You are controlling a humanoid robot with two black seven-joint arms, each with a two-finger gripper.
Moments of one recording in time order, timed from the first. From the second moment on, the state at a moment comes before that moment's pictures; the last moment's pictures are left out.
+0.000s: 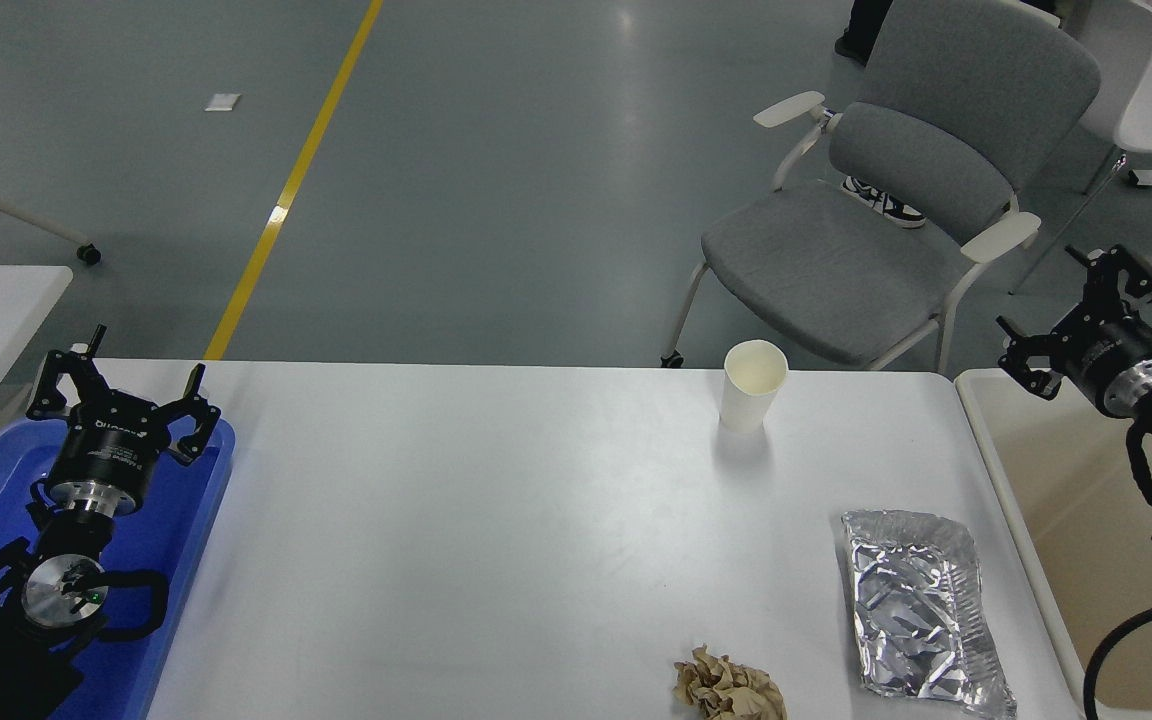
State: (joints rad) left arm -0.46 0.45 -0.83 -0.52 -0.19 -0.62 -0.53; right arm 0.90 -0.36 0.52 0.04 0.18 0.52 0.15
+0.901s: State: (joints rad) left arm -0.46 0.45 -0.83 -0.52 -0.19 -0.62 -0.53; right arm 0.92 -0.38 0.46 0.04 0.16 0.52 0.15
